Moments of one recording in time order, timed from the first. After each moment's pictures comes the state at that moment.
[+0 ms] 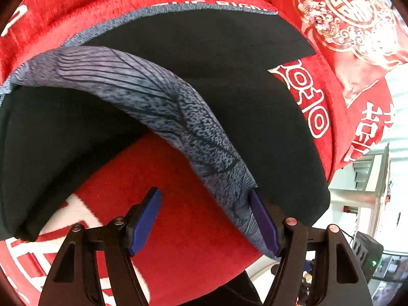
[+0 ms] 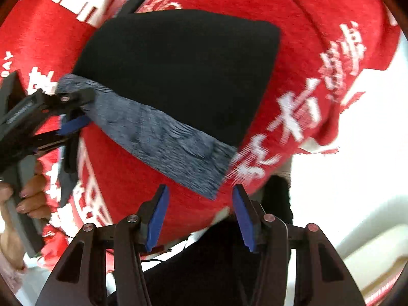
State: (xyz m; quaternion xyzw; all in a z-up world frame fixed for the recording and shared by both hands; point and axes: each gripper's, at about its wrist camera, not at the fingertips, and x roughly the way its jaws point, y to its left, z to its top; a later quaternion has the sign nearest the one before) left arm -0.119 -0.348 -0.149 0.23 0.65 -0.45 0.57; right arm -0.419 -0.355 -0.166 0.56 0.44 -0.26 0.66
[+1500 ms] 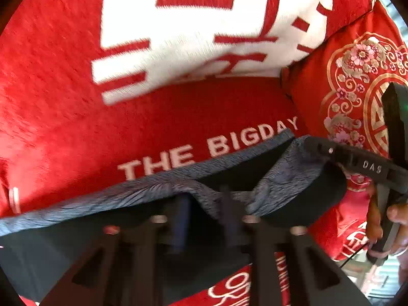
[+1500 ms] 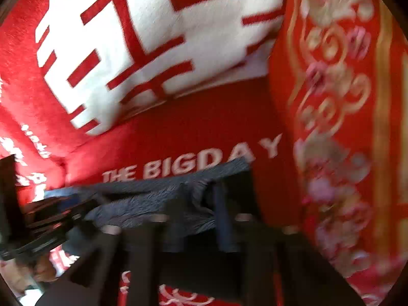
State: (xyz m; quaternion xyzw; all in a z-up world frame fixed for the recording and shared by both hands) left arm -0.028 -0.555 -0.101 0.18 0.60 -0.41 0.66; right arm -0.179 -0.727 -0.081 0.32 0.52 -0.19 0.77
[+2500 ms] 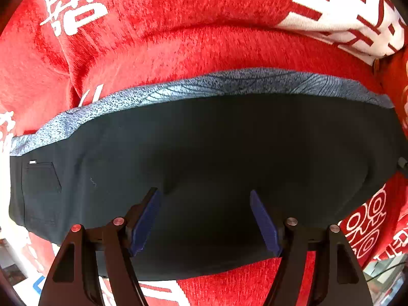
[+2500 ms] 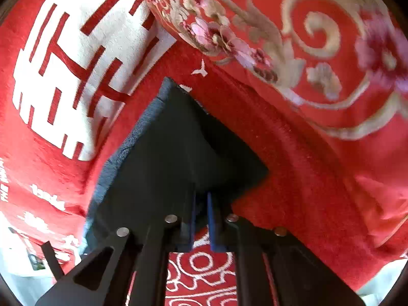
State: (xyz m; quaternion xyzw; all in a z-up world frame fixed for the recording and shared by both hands) left arm -0.014 -0.393 -0.152 0.22 0.65 -0.23 0.69; right arm -0.280 -0.692 -0.116 0.52 0.42 -0.28 0.69
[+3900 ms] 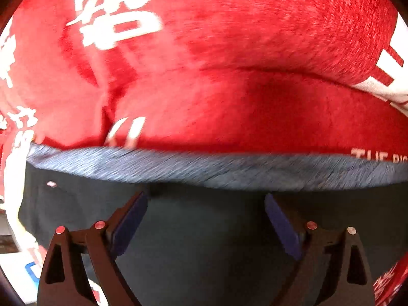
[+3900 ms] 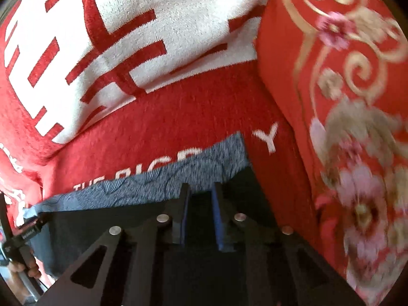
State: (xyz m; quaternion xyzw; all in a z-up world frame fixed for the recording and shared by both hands) left arm 0.063 -0.367 -0.157 0.20 0.61 -0.13 0.76; right arm -0.167 -0.720 -0.116 0.33 0.52 -0.24 0.75
